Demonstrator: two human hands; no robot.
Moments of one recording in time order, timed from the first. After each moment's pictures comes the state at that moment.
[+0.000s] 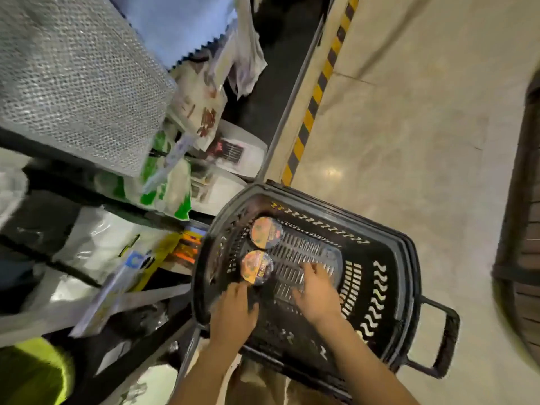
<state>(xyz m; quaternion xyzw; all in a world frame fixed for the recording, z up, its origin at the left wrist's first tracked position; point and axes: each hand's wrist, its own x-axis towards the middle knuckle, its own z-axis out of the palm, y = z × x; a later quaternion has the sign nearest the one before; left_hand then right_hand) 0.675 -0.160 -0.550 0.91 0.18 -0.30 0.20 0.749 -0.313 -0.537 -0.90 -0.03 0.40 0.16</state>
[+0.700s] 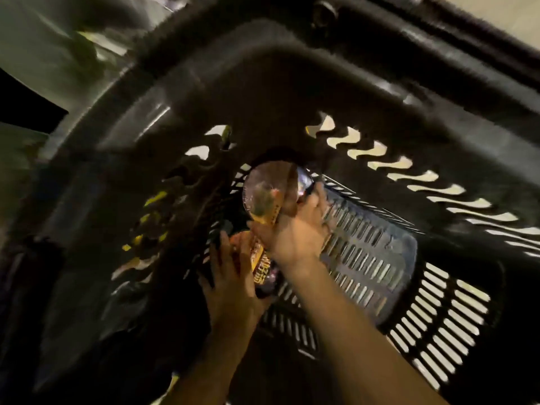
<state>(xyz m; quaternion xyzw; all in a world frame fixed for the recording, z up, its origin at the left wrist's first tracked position) 0.689 -0.166 -0.865 0.89 0.24 -0.38 0.10 0.804 -0.226 -0.862 -0.90 -0.03 0.41 0.14</state>
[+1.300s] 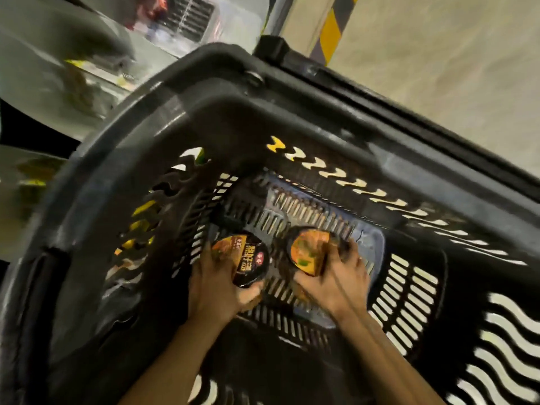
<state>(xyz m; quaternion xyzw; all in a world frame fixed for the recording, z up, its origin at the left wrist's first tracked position) 0.702 -0.151 -0.842 0.86 0.24 -0.40 0.20 0.773 -0.337 -0.833 -0.88 0.07 0.46 0.10</state>
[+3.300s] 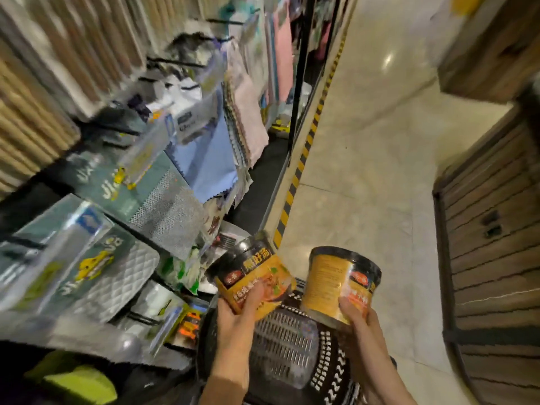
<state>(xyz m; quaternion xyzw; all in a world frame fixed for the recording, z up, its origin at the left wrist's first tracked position) 0.723 -0.209 -0.235 0.50 0.38 0.00 0.78 0.738 -0.384 -0.247 -0.59 0.30 0.20 0.72</state>
